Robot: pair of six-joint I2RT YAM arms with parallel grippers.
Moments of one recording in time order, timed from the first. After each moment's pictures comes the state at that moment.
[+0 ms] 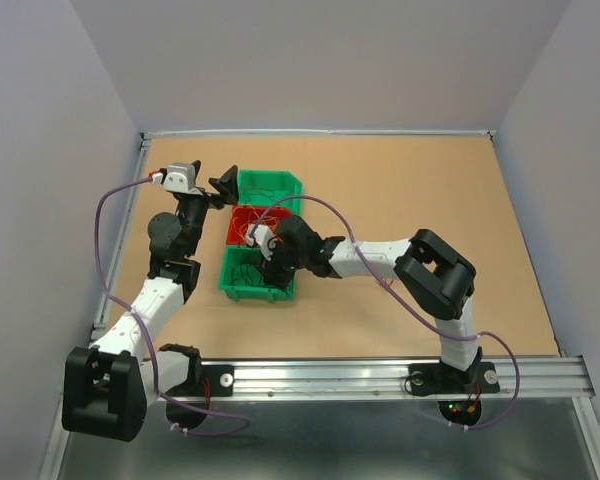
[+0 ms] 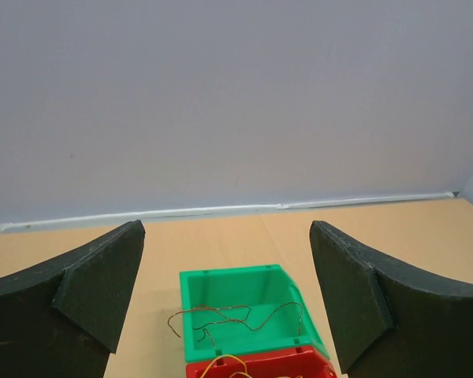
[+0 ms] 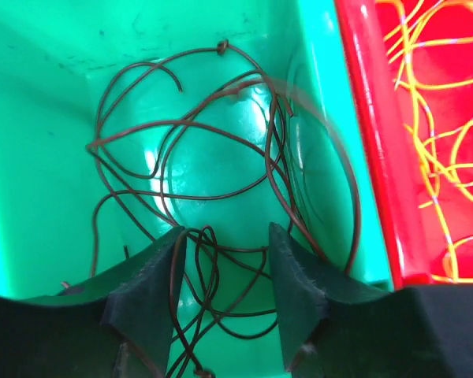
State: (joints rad) left arm -0.19 1.04 0.55 0.83 0.06 -0.16; right arm 0.94 2.01 1.27 0.04 -0.32 -0.21
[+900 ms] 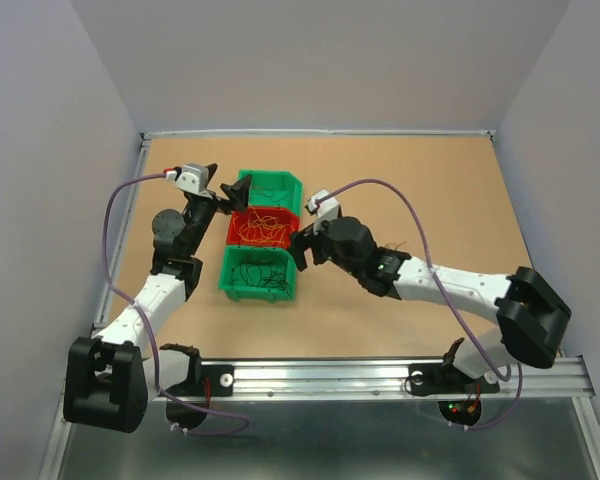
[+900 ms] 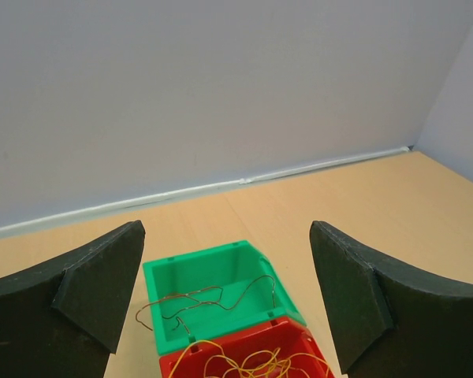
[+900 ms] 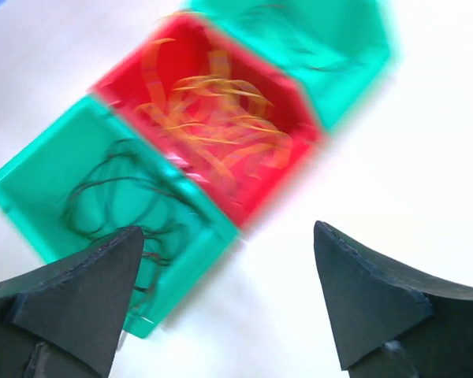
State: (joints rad) left arm -0.19 1.09 0.55 0.82 0.22 -0.15; right arm 0.94 1.50 0.92 0.24 0.20 0.14
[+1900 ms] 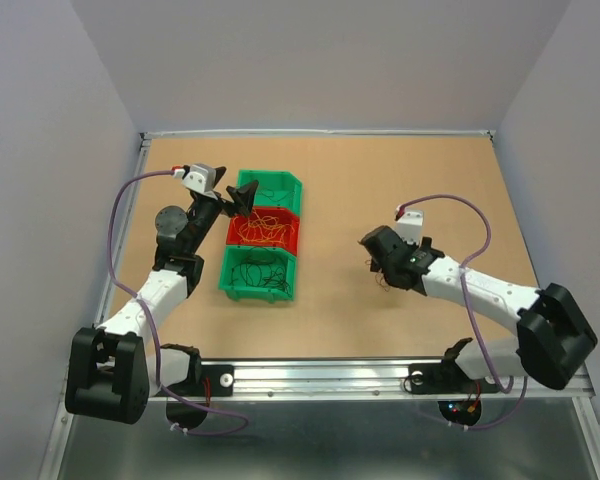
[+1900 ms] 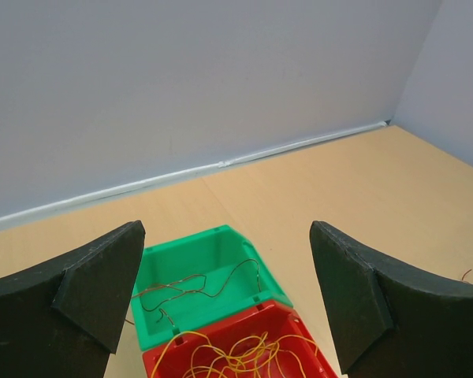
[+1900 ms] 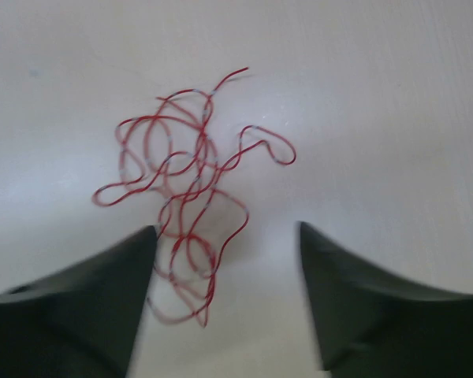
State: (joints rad) left arm -0.19 1.14 0.56 0.82 0.32 -0.14; right arm 0.76 1.28 0.77 -0.55 0.77 0.75
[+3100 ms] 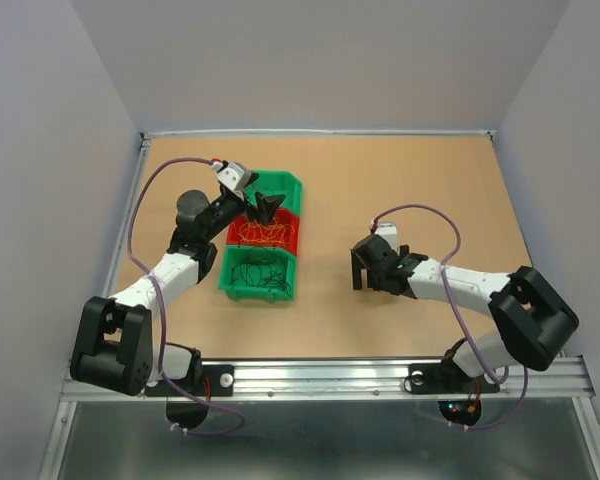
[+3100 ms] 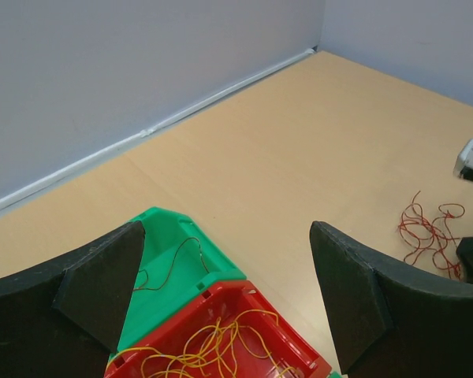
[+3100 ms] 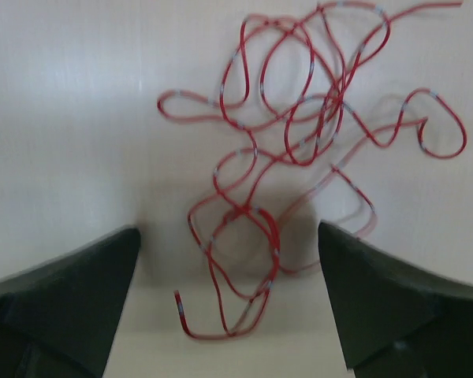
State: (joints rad) left arm -0.27 1.29 0.66 0.72 0.51 -0.04; right arm 0.72 1.40 0.69 -0.29 0.47 0.57
